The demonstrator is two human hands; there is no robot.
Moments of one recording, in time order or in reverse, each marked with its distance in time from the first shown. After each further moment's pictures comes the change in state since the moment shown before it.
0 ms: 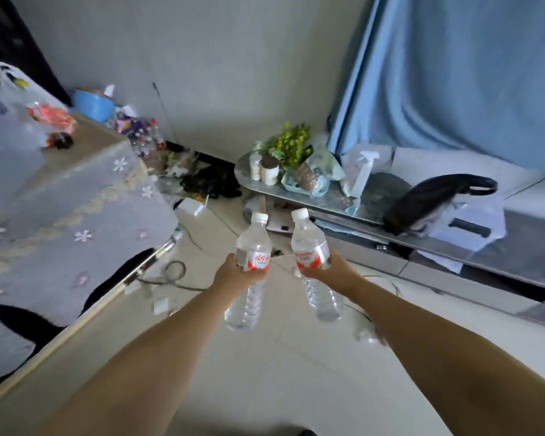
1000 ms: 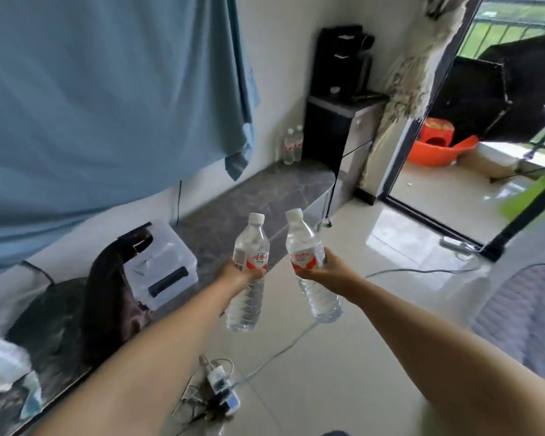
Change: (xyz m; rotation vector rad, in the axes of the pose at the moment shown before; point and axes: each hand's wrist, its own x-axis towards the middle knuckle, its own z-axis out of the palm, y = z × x) left_hand 0.011 0.357 0.638 0.432 -0.968 0.442; right_hand -0.199 0.258 -0.484 0.398 1.049 0.357
